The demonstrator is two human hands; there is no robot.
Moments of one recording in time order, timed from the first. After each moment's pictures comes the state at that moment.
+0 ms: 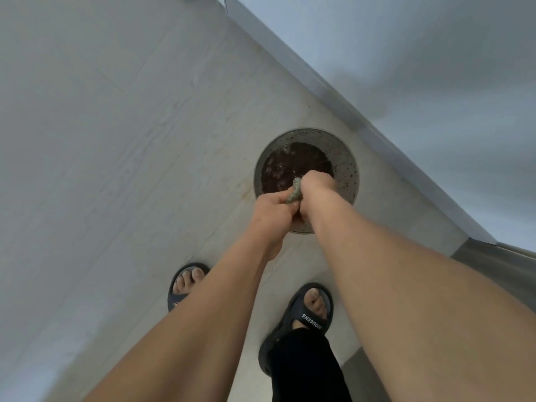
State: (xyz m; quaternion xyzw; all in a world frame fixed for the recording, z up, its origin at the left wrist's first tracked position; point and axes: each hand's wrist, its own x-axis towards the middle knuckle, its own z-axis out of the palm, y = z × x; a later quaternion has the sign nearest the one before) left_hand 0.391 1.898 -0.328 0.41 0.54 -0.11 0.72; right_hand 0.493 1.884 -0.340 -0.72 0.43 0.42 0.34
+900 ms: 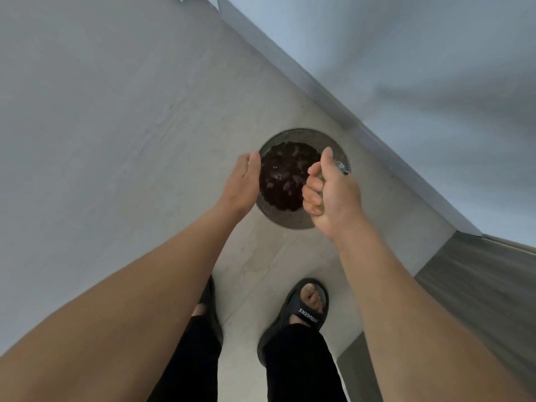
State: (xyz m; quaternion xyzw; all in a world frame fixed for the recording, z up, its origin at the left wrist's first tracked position) left_hand 0.391 1.961 -0.332 0.62 0.51 -0.11 0.58; right_hand 0.494 1.839 -0.292 -0.61 0.25 0.48 0.58
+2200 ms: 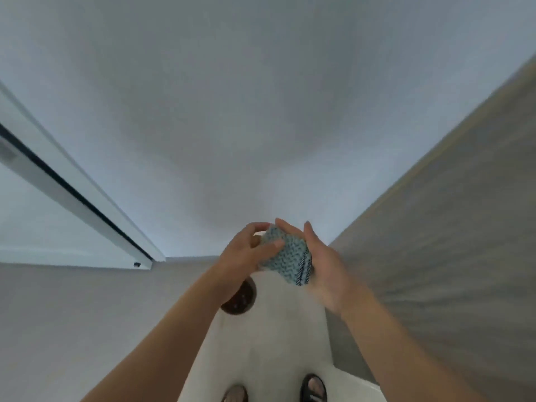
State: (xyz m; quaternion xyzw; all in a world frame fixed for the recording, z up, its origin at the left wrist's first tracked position) left_hand 0.407 1.926 0.386 0.66 0.09 -0.26 0.70; right_hand 0.397 1.753 0.407 -0.55 0.16 0.29 0.77
